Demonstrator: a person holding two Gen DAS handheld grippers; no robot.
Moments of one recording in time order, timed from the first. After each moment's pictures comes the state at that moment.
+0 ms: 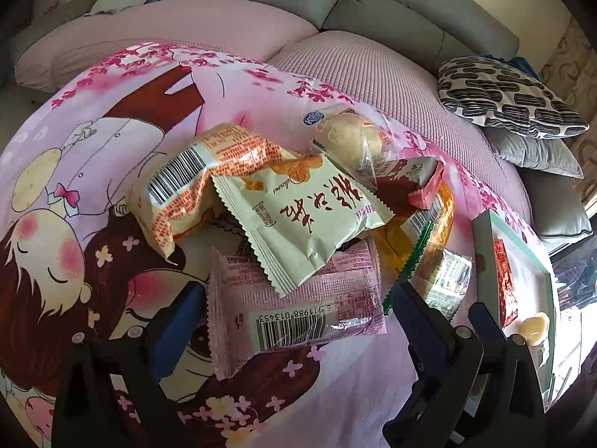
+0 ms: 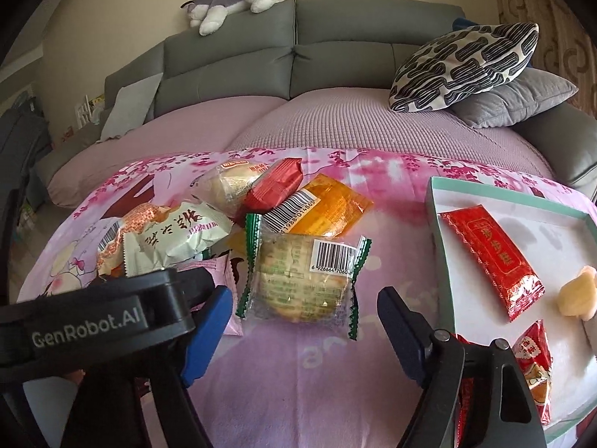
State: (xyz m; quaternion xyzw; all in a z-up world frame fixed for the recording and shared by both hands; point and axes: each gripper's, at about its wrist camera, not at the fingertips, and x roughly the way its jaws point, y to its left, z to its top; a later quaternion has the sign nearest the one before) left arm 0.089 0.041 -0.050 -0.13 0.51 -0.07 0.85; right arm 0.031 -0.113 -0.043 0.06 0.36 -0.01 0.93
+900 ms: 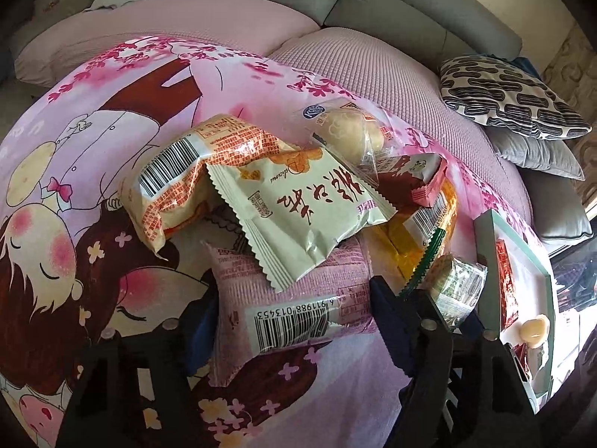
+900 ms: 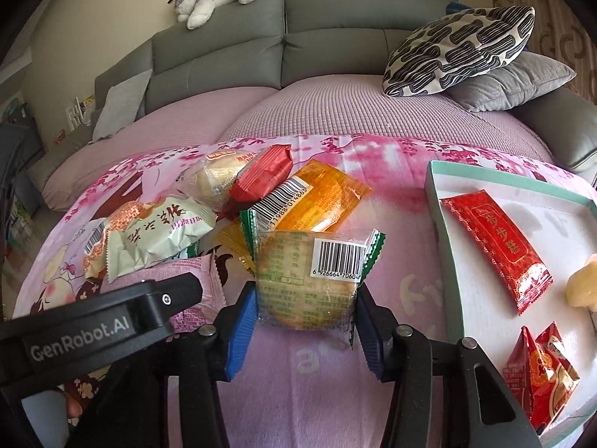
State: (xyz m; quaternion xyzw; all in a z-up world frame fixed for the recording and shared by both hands) left arm 0.090 0.038 -0.051 -0.13 0.51 -0.07 0.85; right arm 0.040 -0.116 -0.051 0.07 0.38 -0.01 0.92
